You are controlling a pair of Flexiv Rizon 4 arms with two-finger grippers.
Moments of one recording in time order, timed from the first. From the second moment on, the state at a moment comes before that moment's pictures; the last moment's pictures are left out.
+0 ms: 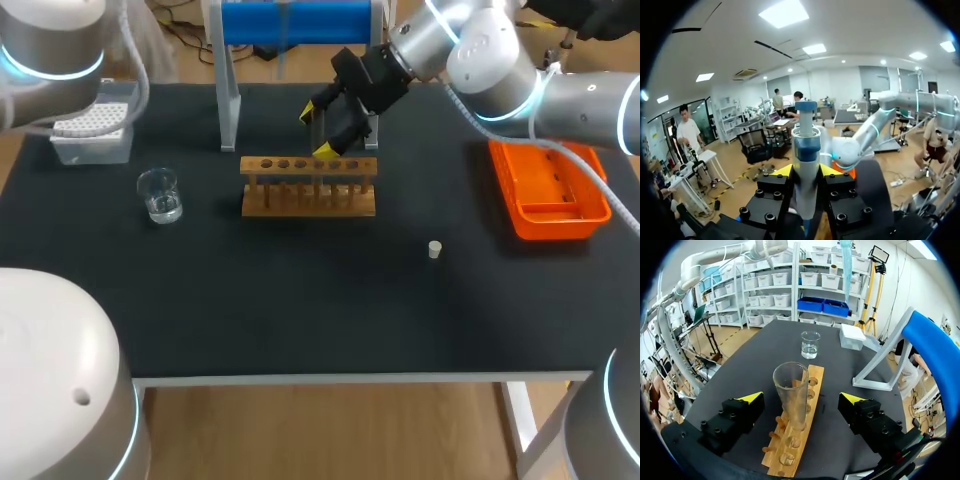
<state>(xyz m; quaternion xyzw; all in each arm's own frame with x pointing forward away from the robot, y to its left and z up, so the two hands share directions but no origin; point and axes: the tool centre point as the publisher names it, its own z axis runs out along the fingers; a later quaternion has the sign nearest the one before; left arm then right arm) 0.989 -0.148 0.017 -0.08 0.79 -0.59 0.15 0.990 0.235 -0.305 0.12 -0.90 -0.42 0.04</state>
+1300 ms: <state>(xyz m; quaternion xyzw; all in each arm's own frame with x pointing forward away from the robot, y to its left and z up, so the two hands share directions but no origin) 0.988 -0.166 0.015 -0.08 0.79 -0.59 0.14 0.990 0.235 -0.305 0.12 -0.90 -0.42 0.04</state>
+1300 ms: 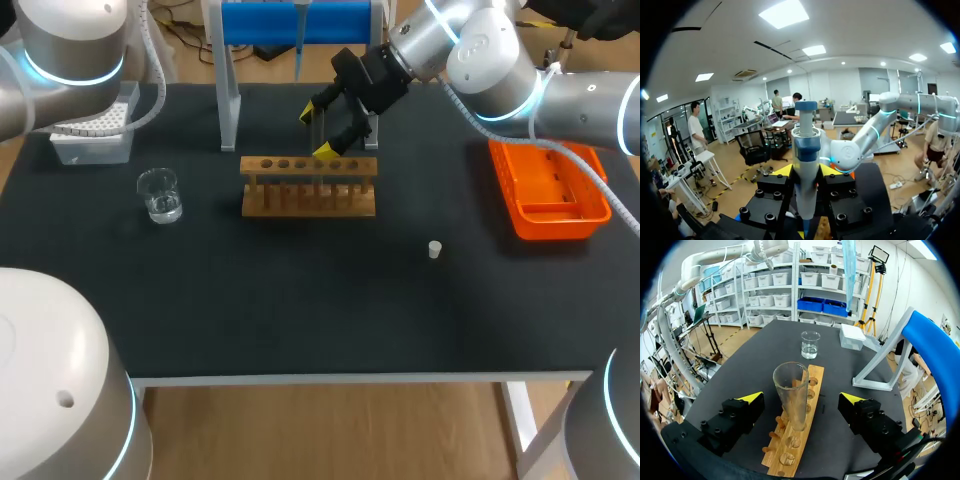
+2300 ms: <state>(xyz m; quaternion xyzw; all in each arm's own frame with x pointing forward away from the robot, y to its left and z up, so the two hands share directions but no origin) 0.985 -0.184 0.005 -0.12 0.77 -0.62 0.12 0.990 0.235 -0.305 0.12 -0.90 -0.42 0.04</state>
